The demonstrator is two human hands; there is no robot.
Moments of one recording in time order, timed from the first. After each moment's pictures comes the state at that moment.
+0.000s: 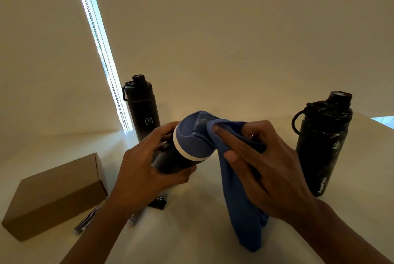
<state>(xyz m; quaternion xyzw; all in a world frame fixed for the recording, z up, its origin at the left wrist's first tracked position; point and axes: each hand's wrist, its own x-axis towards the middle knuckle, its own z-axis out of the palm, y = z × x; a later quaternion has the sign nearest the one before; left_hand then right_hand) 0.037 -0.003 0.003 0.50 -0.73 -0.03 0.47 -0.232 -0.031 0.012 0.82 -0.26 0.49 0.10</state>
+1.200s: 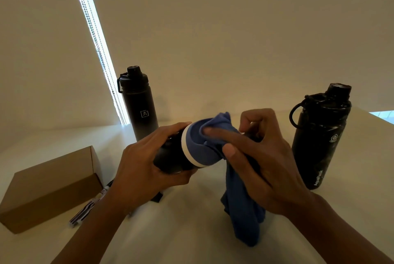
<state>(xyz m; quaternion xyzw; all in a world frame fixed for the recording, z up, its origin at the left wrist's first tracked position) 0.039 -0.010 -0.013 0.53 -0.75 0.00 0.40 -0.233 -0.026 0.014 0.83 -0.26 0.49 0.03</state>
